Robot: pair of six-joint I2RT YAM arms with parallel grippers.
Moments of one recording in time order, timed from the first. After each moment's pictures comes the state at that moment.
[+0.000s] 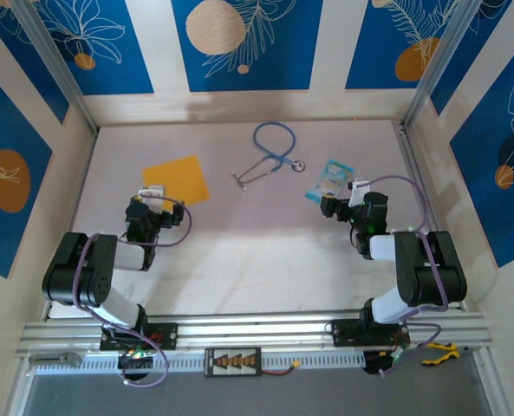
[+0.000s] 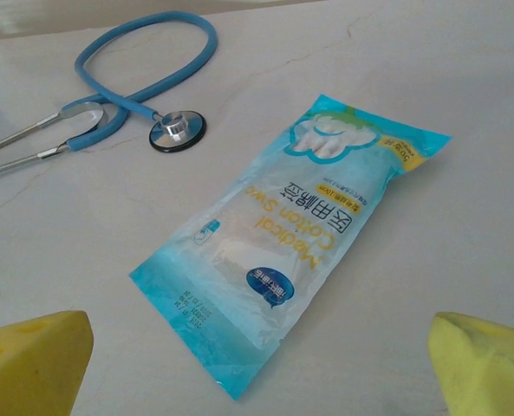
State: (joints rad) left arm -0.08 1.55 0.33 0.90 -0.01 0.09; right arm 0.00 1.51 0.39 0.68 -0.22 0.07
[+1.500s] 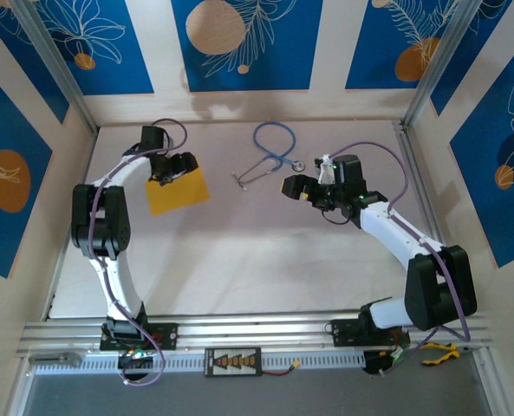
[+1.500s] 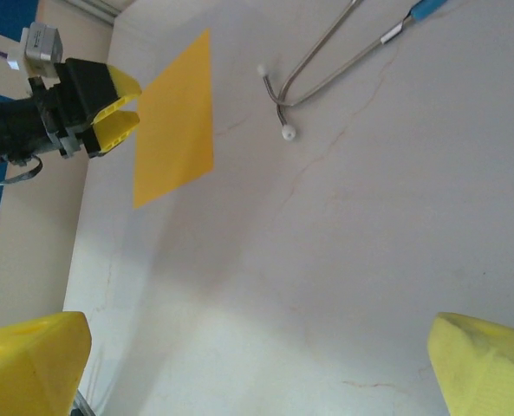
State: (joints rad) left arm -0.08 1.99 1.47 -0.48 0.27 -0.45; right arm 0.28 1.38 0.89 -0.20 -0.53 0.60
